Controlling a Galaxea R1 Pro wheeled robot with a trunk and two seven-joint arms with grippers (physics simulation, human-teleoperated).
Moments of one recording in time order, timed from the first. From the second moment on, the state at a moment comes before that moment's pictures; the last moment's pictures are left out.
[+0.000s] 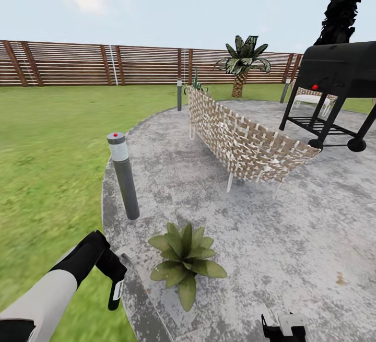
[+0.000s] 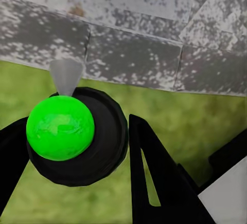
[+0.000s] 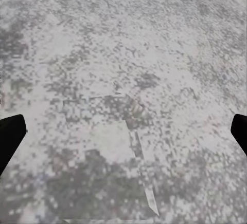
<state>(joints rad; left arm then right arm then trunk) -0.76 0.14 -0.07 -0.57 -0.78 0.71 -1.05 -0.37 -0.06 -0.54 -0.14 0.67 -0.60 -0.13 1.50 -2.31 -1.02</state>
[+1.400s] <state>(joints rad) -0.80 0.12 -0.11 -0.57 -0.86 0.69 -1.05 -0.37 -0.06 -0.54 -0.14 0.67 -0.60 -0.12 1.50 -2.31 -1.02</state>
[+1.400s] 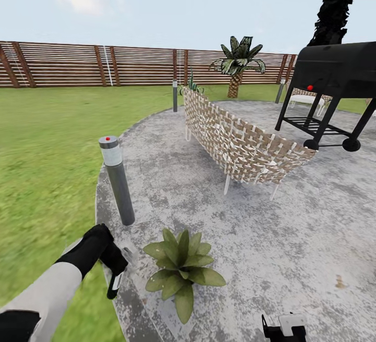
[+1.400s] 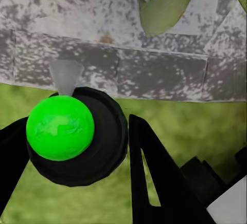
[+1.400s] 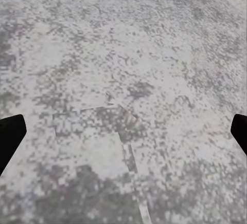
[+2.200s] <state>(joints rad) -0.78 0.12 -0.11 -0.56 -0.88 0.68 -1.04 -0.37 -0.06 -0.54 -0.14 0.67 -0.60 -0.12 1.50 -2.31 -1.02</state>
